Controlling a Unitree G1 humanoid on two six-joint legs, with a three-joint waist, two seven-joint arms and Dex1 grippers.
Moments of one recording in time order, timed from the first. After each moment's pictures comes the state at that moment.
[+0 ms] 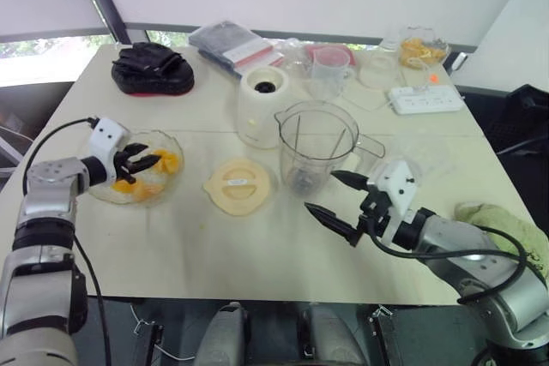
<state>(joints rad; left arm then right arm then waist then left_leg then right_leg) -0.69 0.73 0.09 0.81 -0.09 0.10 -0.95 -0.04 -0.61 -0.02 -0.74 0.59 0.71 0.47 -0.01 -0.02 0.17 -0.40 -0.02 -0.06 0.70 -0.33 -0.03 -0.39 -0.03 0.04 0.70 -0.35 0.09</state>
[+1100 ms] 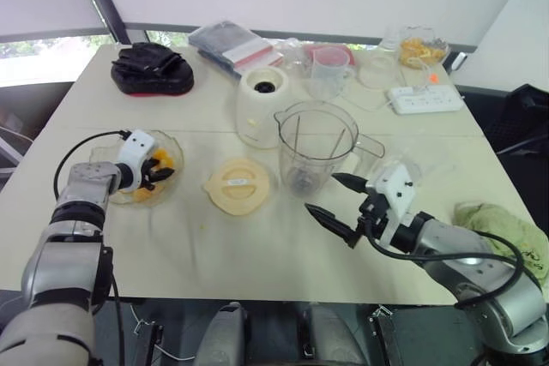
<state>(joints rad) -0.84 0.66 -0.02 1.15 0.05 0.05 -0.82 -0.02 -0.60 -0.01 -0.74 0.57 0.71 0.46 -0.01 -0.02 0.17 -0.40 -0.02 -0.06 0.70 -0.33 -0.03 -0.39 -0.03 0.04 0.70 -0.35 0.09</state>
